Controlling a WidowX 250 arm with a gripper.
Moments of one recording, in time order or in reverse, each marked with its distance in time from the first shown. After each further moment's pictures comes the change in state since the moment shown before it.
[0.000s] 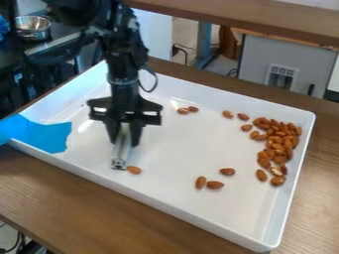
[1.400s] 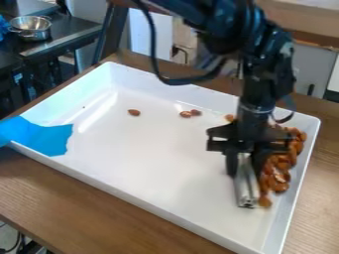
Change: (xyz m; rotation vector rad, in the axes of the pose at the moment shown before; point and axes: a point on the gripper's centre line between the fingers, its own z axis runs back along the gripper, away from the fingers) arm -0.043 -0.166 -0.002 -0.048 0.030 0.035
